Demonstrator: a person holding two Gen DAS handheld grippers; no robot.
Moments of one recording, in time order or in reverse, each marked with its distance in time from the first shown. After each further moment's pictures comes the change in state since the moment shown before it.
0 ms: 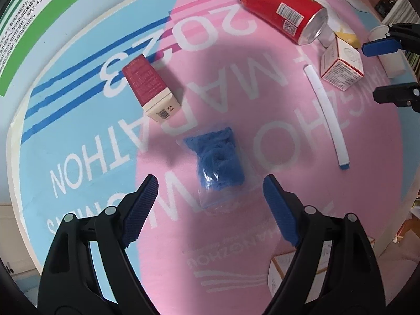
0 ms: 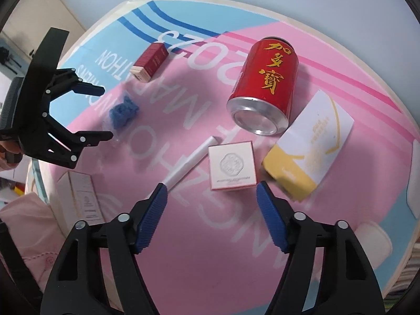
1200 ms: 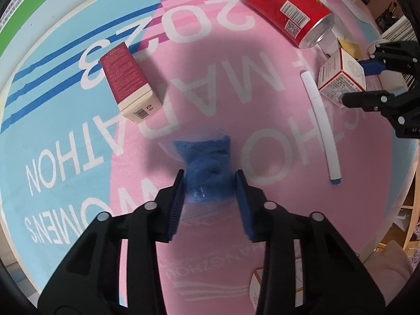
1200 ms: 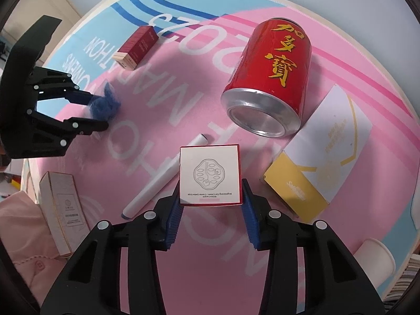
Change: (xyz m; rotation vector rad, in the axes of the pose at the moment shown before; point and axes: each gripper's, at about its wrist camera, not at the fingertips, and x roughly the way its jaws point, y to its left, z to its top) left arm 0.040 0.003 0.019 -0.061 0.034 -0.123; right arm 0.033 -0.003 0.010 -0.015 0.059 -0.013
